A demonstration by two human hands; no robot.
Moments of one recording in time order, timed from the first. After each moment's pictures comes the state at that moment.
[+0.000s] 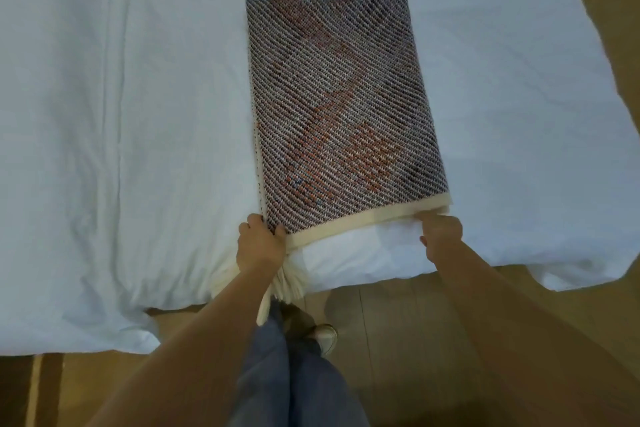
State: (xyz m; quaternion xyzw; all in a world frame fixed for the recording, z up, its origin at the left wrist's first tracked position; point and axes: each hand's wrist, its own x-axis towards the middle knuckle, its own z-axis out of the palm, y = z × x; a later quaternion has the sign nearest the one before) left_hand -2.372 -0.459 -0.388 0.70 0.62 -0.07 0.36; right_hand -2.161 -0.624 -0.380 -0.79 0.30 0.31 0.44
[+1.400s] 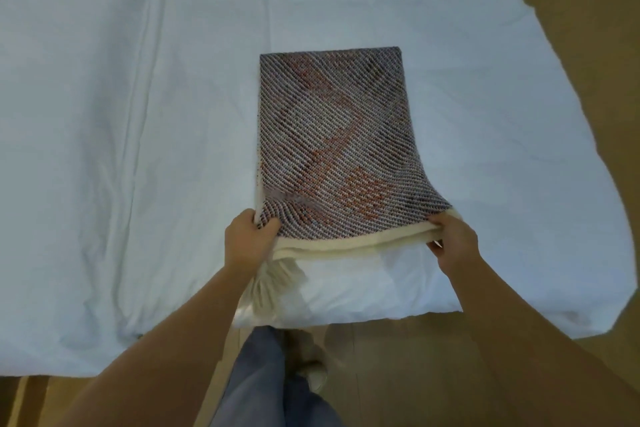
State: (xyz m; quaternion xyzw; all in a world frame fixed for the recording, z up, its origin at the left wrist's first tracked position) left_hand -2.342 -0.415 -0.330 0.67 0.59 0.10 0.44; right_hand -2.109 -0.611 -0.310 -0.70 0.26 0.31 0.59
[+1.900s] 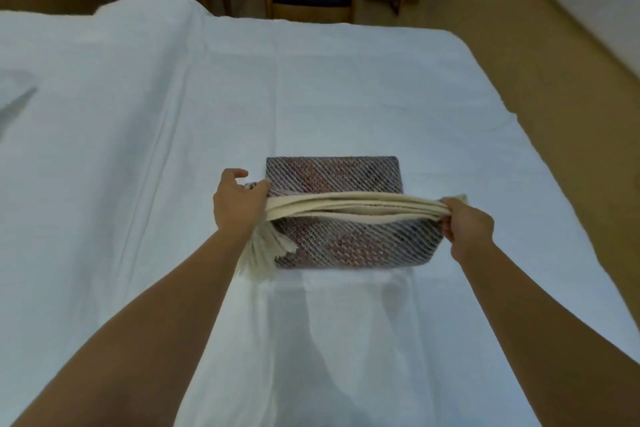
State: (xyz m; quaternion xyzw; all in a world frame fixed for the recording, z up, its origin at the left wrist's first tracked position) left_hand -2.203 -0.233 -0.244 0.64 0.59 0.28 0.40; right_hand -1.979 -0.459 -0.216 -0.74 0.15 0.23 0.62
